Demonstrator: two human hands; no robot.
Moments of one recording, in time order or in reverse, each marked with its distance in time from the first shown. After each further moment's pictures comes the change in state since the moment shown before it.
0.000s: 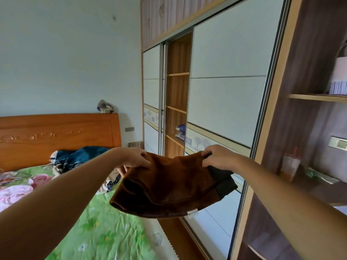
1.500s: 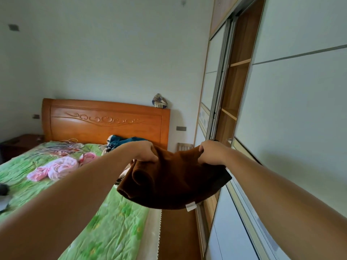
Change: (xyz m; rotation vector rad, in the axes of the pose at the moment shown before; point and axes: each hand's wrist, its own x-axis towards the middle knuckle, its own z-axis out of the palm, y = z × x) left_hand 0.354 0.095 -0.052 0.029 0.376 -0.393; right_hand 0.468 0.095 -0.007 -0.280 -0.279 -0.451
